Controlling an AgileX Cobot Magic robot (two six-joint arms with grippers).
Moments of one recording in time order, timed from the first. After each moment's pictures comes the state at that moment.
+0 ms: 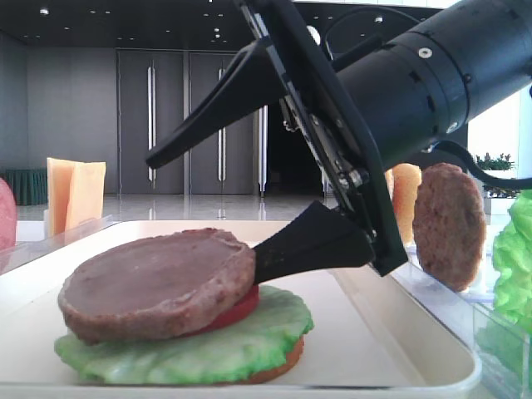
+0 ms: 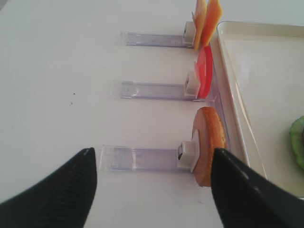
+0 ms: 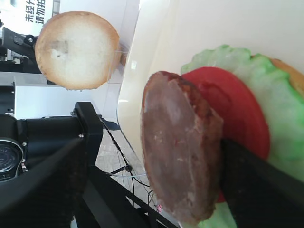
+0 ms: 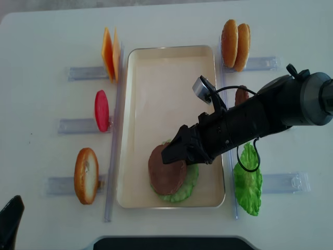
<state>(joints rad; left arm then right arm) 0.16 -0.02 -0.47 -0.11 1.11 0.07 0.51 1.87 -0.81 1.60 0.93 -1.16</state>
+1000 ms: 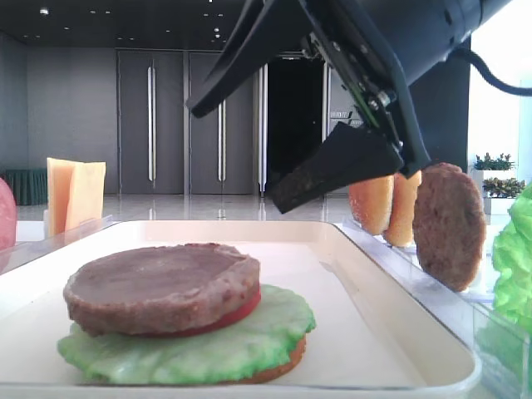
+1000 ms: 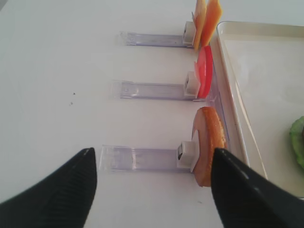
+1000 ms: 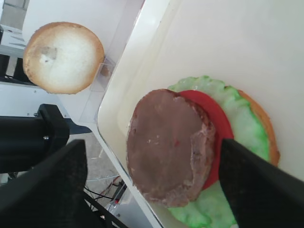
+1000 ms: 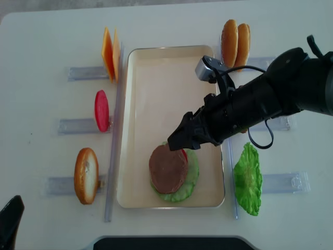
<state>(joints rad) 0.16 -0.02 -0.47 -0.11 1.11 0.07 0.51 1.70 -0.89 1.30 0.80 -0.96</state>
